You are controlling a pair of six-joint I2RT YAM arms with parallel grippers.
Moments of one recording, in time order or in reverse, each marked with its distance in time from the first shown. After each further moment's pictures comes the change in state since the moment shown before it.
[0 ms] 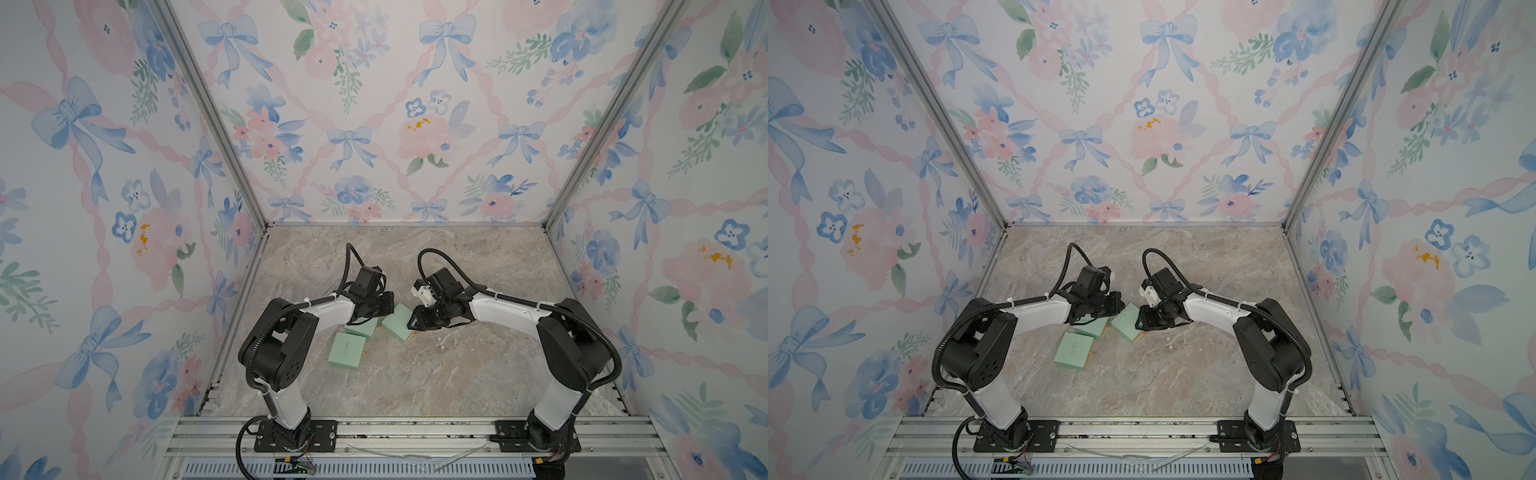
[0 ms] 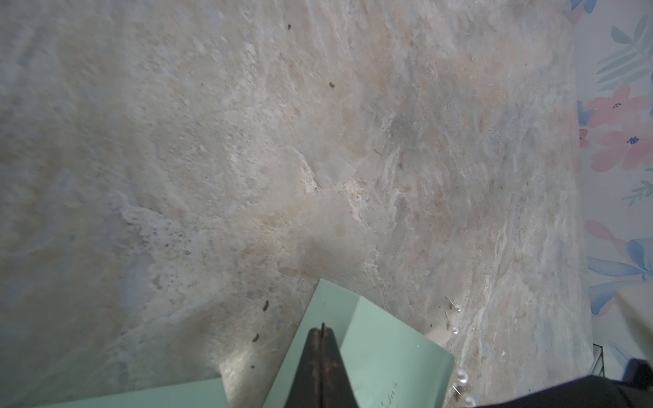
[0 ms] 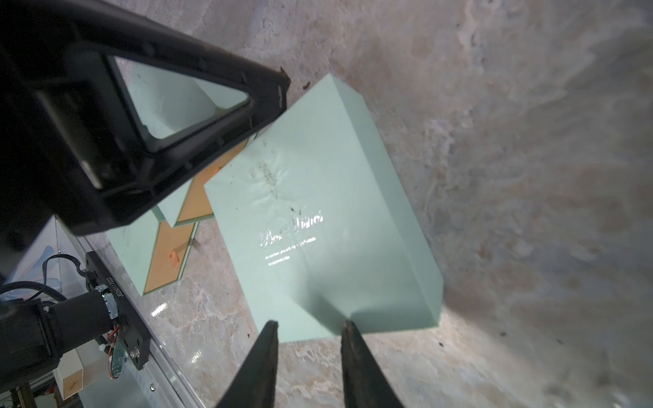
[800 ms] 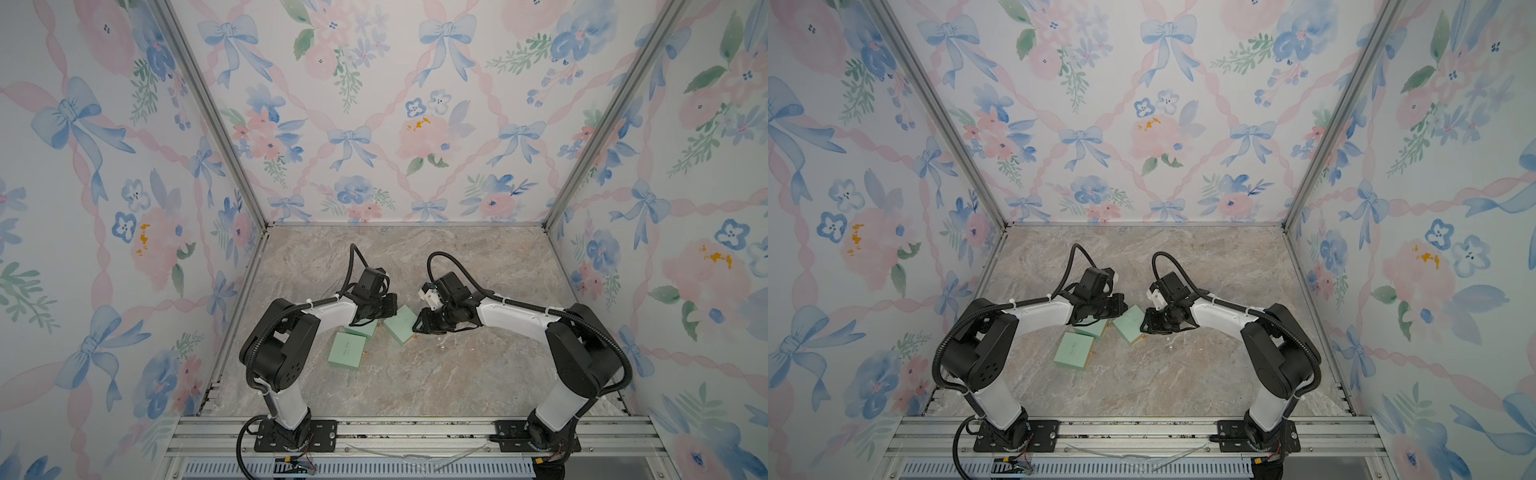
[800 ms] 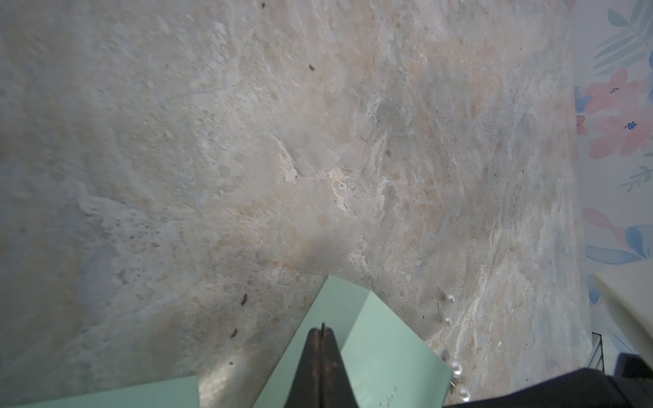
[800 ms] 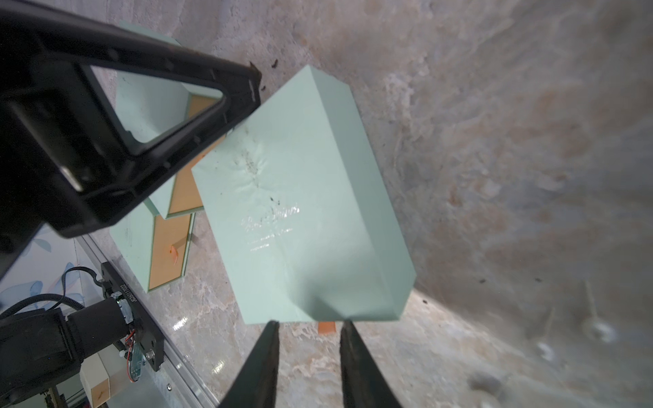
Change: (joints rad) left arm -0.025 0.000 0.000 0.000 0.000 0.000; right arm -0.021 -0.055 -0.085 0.040 -0.008 0.090
